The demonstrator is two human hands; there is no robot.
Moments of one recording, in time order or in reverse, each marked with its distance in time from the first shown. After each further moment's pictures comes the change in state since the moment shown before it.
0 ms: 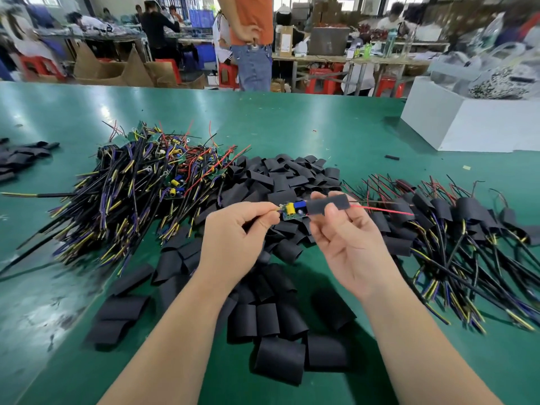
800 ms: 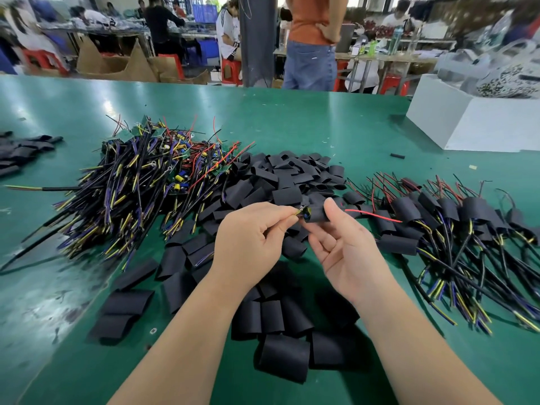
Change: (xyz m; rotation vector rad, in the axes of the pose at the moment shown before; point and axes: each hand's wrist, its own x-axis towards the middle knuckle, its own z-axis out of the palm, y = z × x) left_hand -0.006 0.013 0.005 0.081 -0.037 0.221; right_hand -0.006 0.008 0.014 -0.035 0.173 0.199
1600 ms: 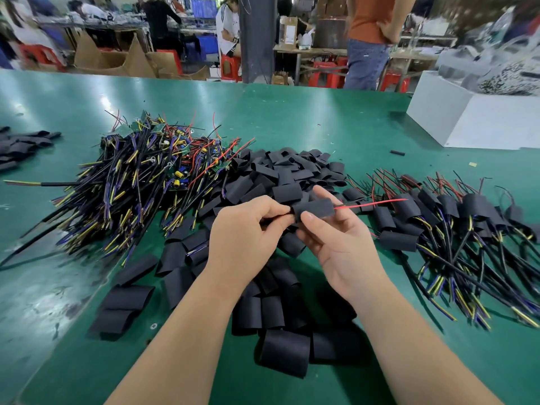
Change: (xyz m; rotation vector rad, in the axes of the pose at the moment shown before) left_hand -0.001 0.002 -0.003 0.031 0.017 -0.185; right_hand -0.001 0.008 0.003 -0.107 -0.072 -0.149
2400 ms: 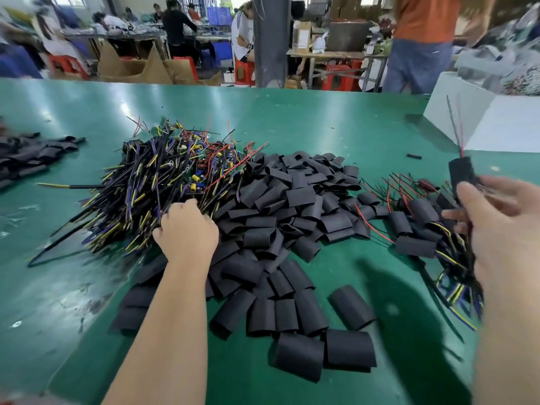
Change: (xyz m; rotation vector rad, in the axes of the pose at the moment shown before) left_hand 0.016 -0.077 -0.043 0.713 -0.048 -0.753; right_hand -0.003 -0.094 -0.080 -0.700 0.626 -0.456
